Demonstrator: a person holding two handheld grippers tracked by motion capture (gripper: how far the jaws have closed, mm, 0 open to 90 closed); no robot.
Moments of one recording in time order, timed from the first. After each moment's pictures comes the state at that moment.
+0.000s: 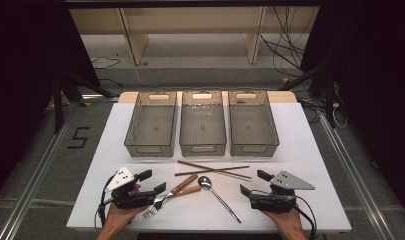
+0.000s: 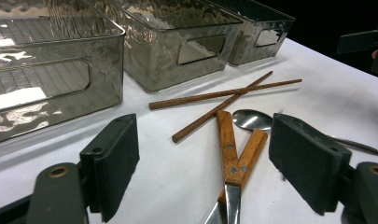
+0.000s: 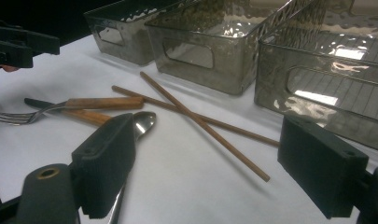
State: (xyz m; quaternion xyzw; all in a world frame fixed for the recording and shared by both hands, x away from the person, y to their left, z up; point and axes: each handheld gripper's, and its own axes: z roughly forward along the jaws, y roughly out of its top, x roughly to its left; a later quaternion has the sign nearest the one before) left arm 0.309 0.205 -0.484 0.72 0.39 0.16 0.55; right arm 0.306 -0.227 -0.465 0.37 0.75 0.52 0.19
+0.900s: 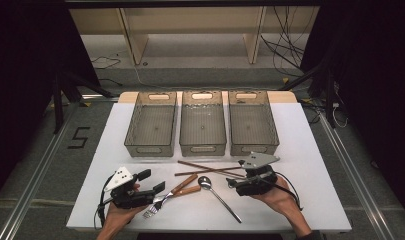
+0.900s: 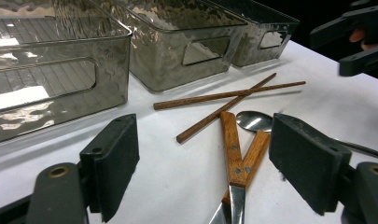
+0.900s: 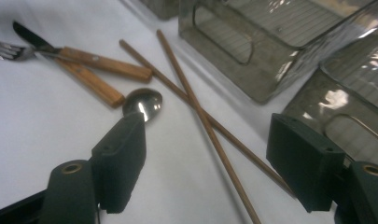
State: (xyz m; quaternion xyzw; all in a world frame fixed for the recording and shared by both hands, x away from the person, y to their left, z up) left arm 0.310 0.207 -0.484 0.71 0.40 0.16 0.55; right arm 0.355 -0.179 -0.438 0.26 0.87 0.38 0.17
